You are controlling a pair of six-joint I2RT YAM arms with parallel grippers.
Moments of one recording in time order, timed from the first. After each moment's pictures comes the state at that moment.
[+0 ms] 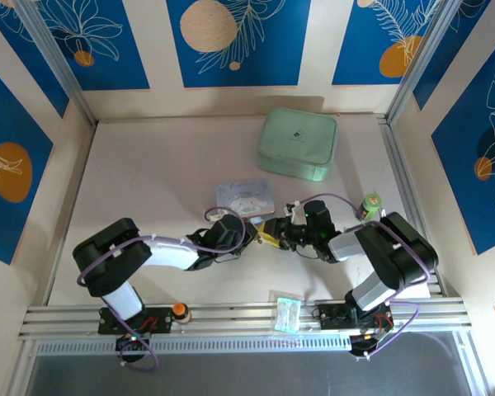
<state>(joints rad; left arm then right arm) -0.98 1.65 0.62 0.43 -0.09 -1.52 0.47 1.54 0.34 0.62 -0.73 1.12</state>
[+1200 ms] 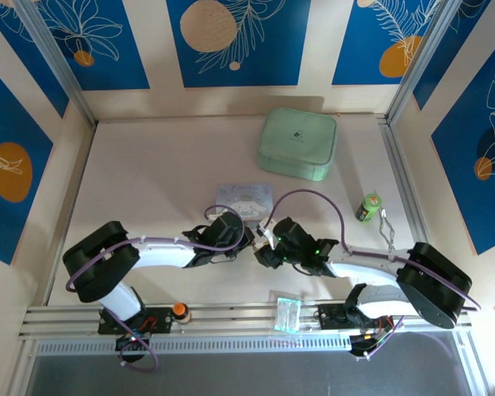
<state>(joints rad) -0.96 1.58 0.66 0.20 -0.04 -1.41 0.91 1.26 0.44 0.02 -0.04 0.19</state>
